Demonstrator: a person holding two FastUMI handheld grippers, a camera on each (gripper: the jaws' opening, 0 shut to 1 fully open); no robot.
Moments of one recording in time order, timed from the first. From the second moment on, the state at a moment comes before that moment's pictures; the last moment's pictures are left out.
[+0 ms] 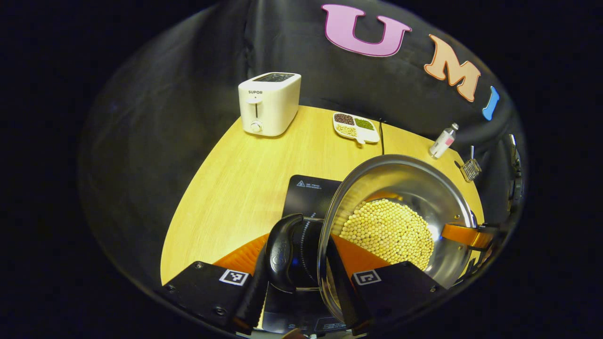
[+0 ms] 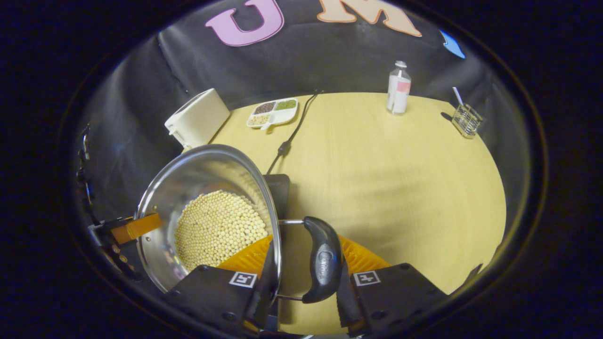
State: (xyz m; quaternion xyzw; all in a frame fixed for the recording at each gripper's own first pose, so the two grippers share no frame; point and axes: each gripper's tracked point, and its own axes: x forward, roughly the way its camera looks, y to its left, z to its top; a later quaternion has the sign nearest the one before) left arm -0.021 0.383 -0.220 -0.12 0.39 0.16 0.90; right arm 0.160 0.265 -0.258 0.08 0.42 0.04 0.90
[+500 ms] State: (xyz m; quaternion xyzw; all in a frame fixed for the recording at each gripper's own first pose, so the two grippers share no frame) left arm -0.020 0.404 -0.239 -0.12 0.40 0.16 0.90; right arm 0.163 0.288 -0.273 0.09 0.43 0.03 0.90
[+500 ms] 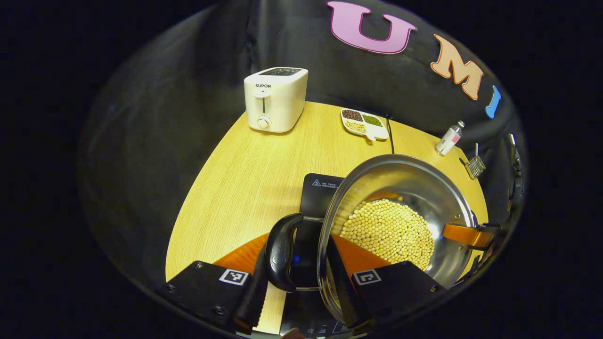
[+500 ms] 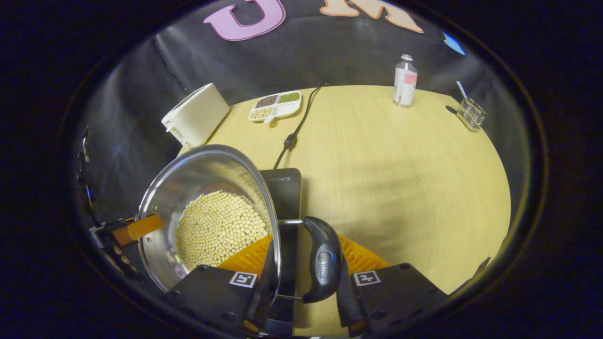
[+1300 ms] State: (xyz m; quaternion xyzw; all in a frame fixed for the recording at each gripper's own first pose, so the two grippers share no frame) left arm -0.016 0.409 -0.239 -0.11 0.39 0.14 0.90; right arm 0.167 0.291 -0.275 0.11 0.43 0.03 0.89
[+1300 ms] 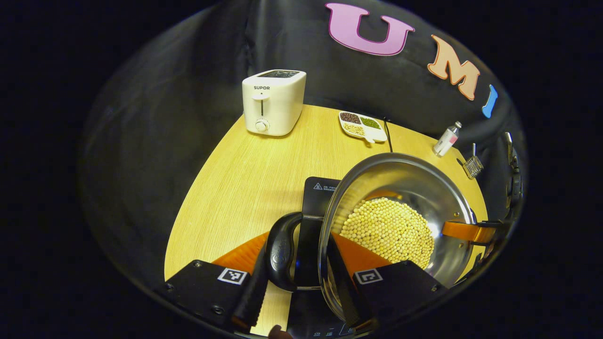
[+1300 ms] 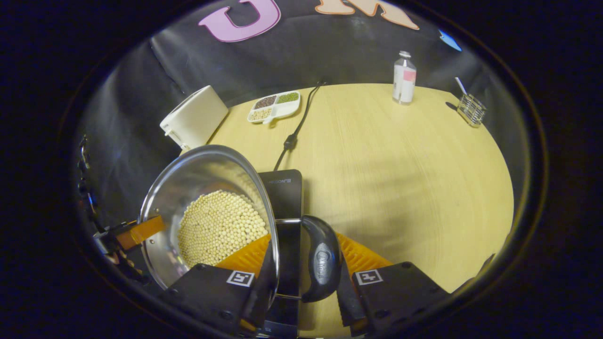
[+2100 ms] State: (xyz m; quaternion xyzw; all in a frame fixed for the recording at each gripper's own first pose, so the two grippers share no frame) left arm -0.012 0.416 -0.231 -0.03 0.37 0.15 0.92; right arm 0.168 0.294 -0.273 0.11 0.43 0.04 0.90
